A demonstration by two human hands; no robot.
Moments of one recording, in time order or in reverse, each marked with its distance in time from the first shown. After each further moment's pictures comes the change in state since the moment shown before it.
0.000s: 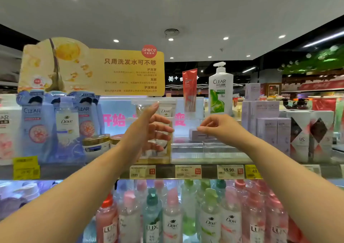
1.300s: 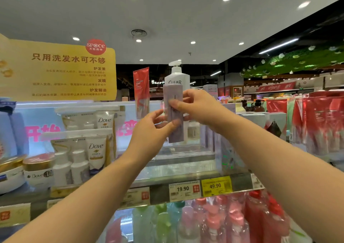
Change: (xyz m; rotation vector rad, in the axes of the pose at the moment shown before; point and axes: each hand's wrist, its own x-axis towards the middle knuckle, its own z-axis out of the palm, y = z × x) left_hand 0.103 -0.035 0.136 0.224 0.072 0.234; right_hand 0.030 0.002 -0.081 0.141 0.106 -0.085
